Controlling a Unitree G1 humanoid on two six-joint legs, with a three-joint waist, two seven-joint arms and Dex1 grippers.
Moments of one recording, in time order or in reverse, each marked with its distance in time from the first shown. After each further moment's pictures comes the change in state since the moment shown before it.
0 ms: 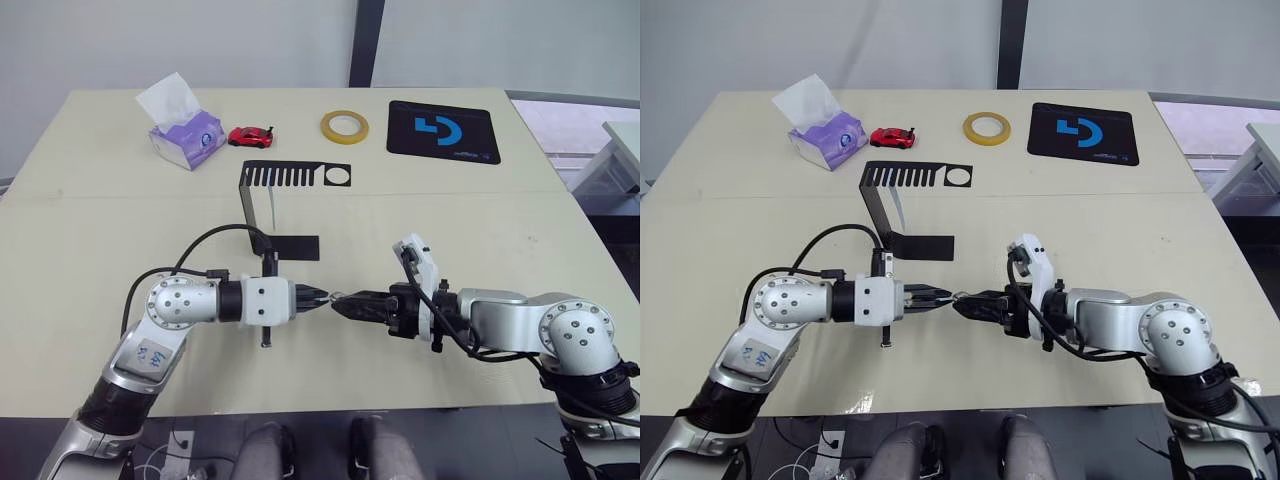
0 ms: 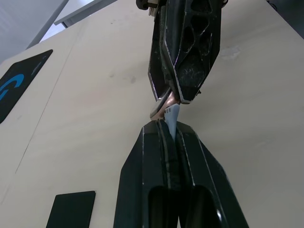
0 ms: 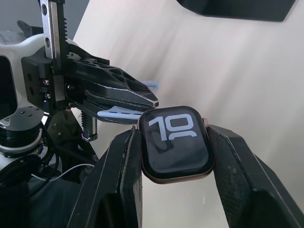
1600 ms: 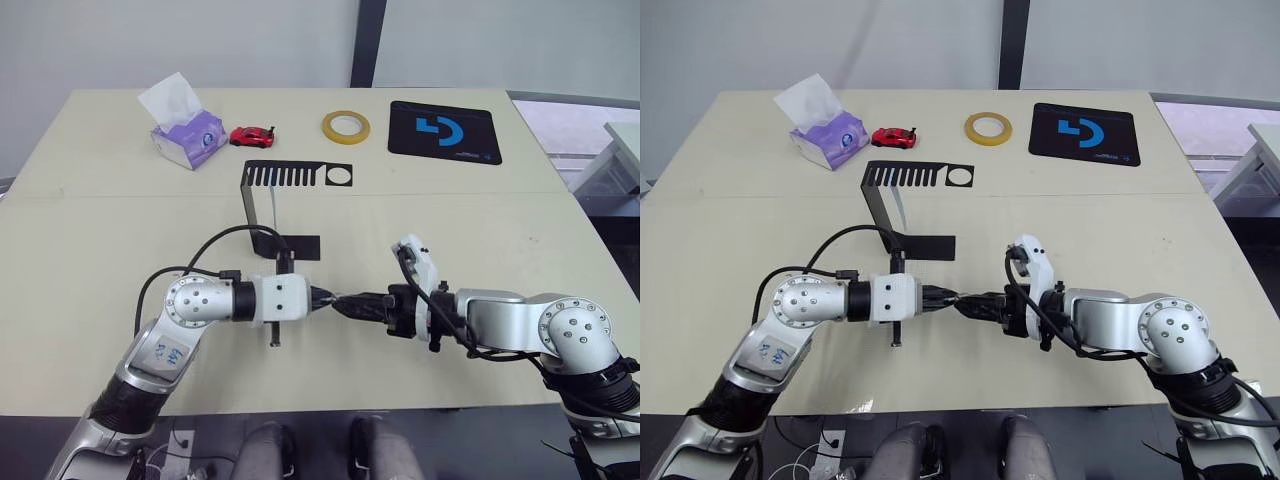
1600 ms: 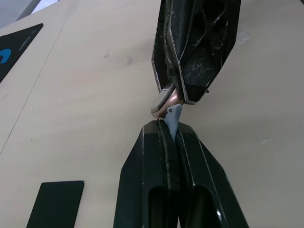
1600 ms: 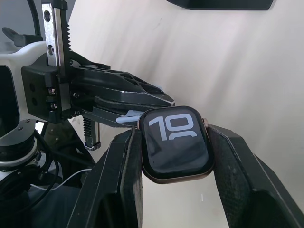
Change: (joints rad) left arm -0.028 -0.046 -0.051 -0.026 0.081 0.143 0.029; right arm -0.009 -0.045 0.070 0.012 0.109 -0.082 -0.110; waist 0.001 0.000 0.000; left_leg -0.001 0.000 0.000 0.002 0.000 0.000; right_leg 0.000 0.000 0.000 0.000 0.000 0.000
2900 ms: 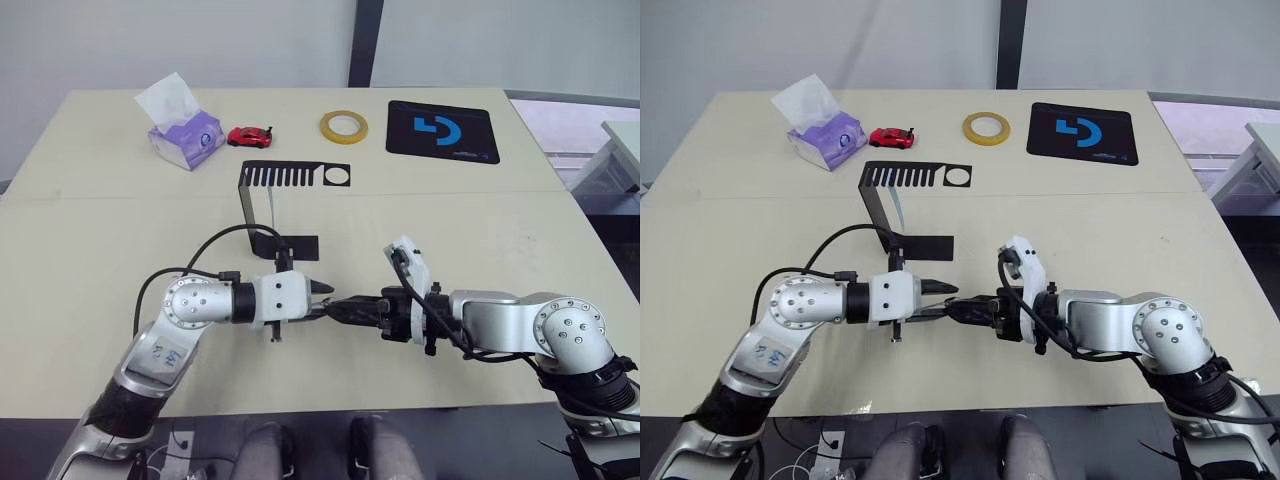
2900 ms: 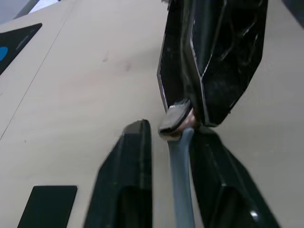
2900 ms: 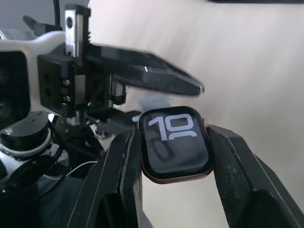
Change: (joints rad) left arm 0.053 0.070 0.062 -0.088 -0.085 0.065 -0.030; right arm -0.016 0.005 0.032 -0.027 -0.003 0.002 0.053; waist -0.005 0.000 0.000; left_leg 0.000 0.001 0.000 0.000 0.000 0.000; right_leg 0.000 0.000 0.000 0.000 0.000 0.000
